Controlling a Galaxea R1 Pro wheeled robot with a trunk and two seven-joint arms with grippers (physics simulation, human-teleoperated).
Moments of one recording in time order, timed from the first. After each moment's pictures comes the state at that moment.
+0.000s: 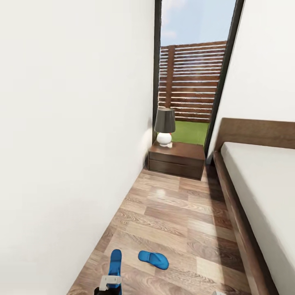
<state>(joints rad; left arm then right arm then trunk) -0.46 -0.06 -0.09 -0.02 0.14 -0.26 -0.23 -0.40 -0.13 0.00 -0.04 -0.34 -0.01 0.55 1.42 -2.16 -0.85</state>
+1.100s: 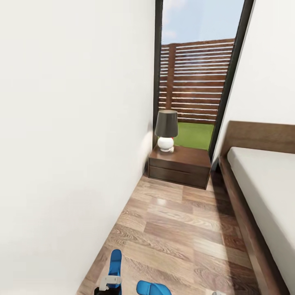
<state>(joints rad) -0.46 -0.06 -0.09 -0.02 0.14 -0.26 -0.23 -0.40 -0.13 0.00 -0.04 -0.34 -0.01 0.55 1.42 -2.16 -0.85</state>
